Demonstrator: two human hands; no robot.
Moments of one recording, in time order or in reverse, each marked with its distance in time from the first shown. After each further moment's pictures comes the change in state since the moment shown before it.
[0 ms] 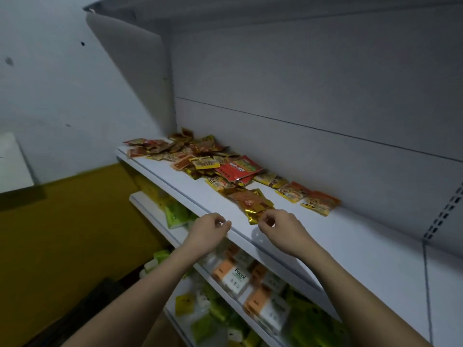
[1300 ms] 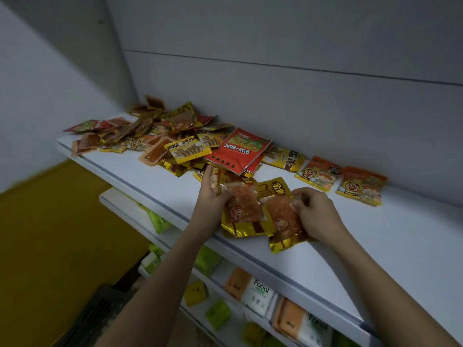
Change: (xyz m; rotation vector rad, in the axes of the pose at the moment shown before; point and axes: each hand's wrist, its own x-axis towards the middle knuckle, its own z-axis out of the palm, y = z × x) left_hand 0.190 -0.046 0.029 -0.922 -0.080 0.042; right_hand 0.147 0.073 0.053 0.151 0.291 0.306
